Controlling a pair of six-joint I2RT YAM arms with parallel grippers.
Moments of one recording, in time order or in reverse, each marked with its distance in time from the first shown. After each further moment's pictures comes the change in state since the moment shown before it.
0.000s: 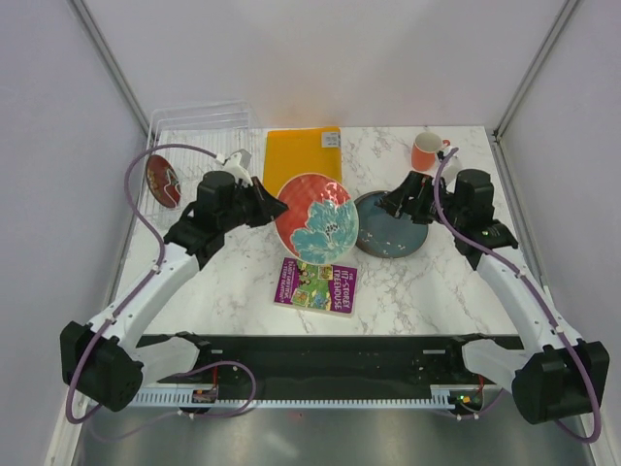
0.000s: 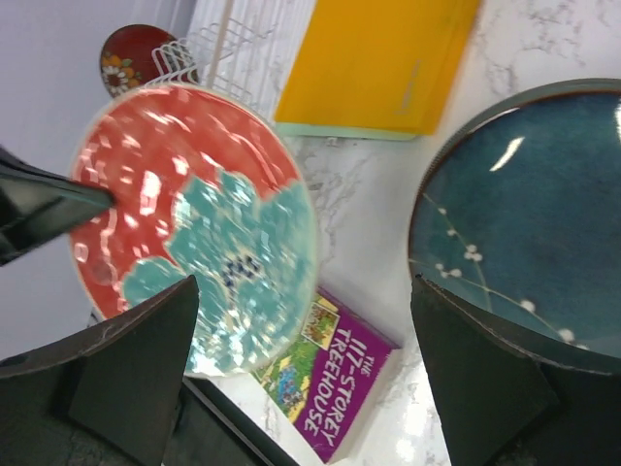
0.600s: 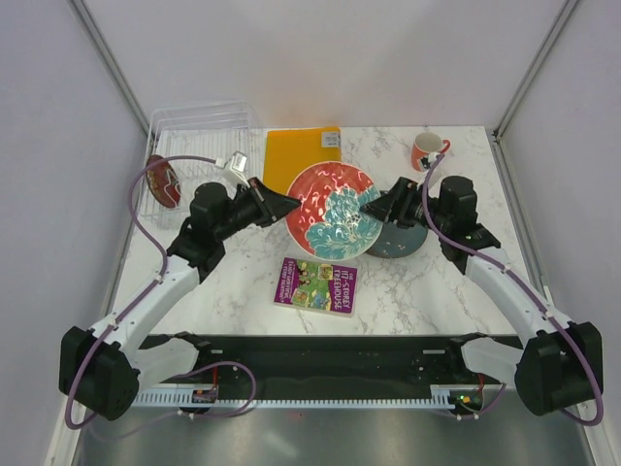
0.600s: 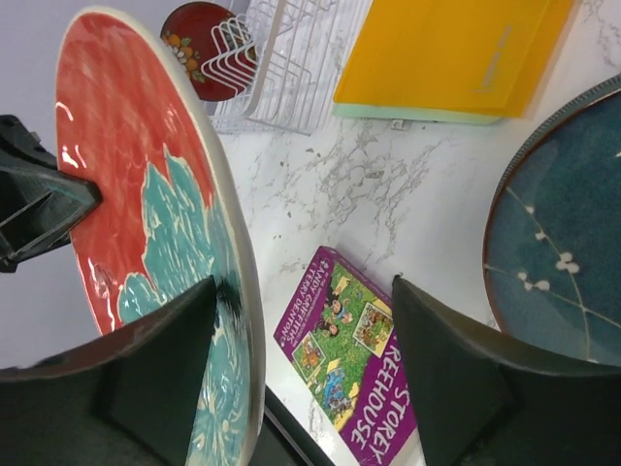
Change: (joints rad) left arm -0.009 -0.050 -0.167 0.376 0.188 -0.232; right arm 0.090 0.047 -0.090 0.212 -0.052 0.146
